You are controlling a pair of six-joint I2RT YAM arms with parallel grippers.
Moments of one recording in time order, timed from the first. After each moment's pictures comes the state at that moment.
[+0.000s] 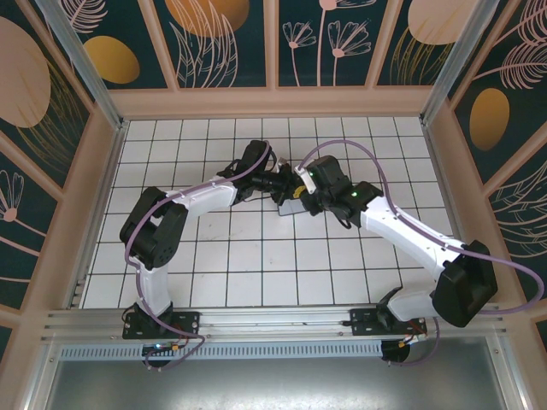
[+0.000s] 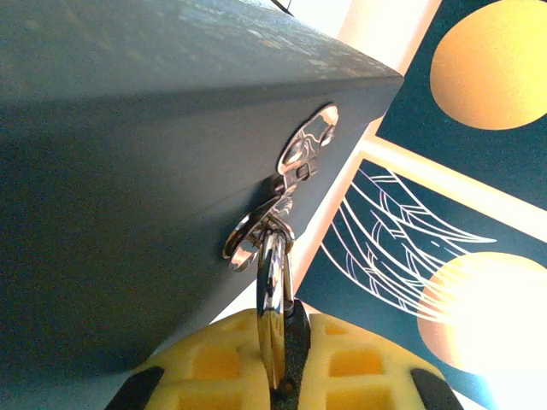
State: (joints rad) left arm -0.64 1.93 1.30 0.08 0.78 -1.52; right arm 0.70 1.35 1.08 -0.58 0.14 -0.03
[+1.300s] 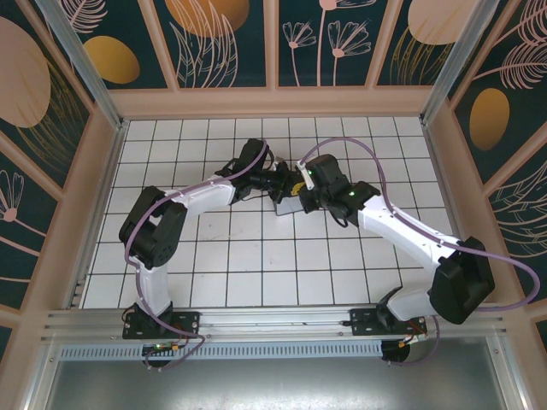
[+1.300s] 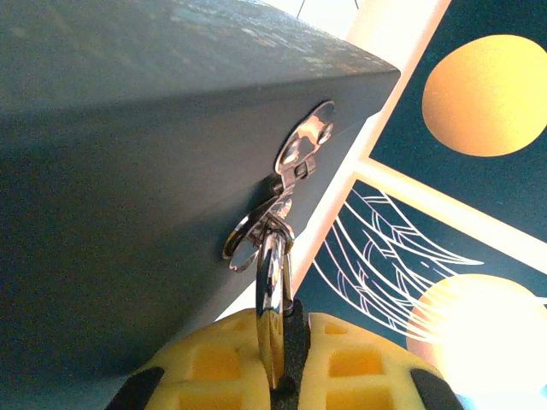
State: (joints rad) left arm -0.63 1.93 1.29 0.09 0.75 -1.56; right arm 0.69 1.38 1.07 -0.51 0.14 0.09
